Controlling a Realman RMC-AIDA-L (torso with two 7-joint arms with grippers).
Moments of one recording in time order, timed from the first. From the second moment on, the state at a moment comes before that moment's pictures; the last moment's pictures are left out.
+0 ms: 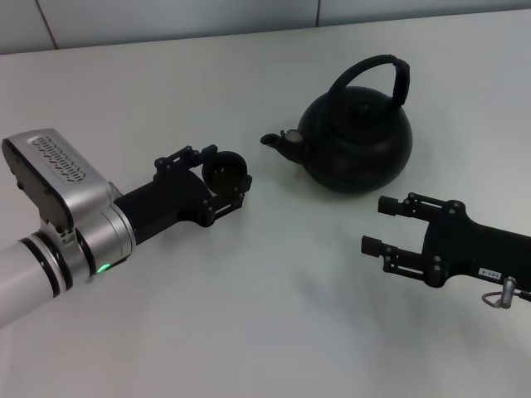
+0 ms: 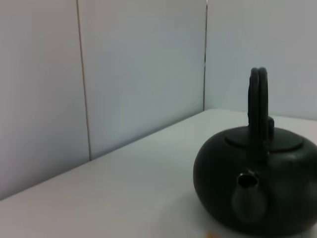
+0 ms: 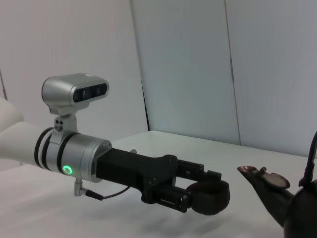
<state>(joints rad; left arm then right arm) -0.71 -2.08 0.08 -0.12 2.16 1.04 -0.49 0.37 2.08 -0.24 -0.36 -2.20 -1.65 0.81</state>
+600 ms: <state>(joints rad) -0.71 -2.08 0.08 -0.15 2.16 0.94 -0.45 0.36 2.08 -0.24 -0.36 -2.20 -1.65 0.81</state>
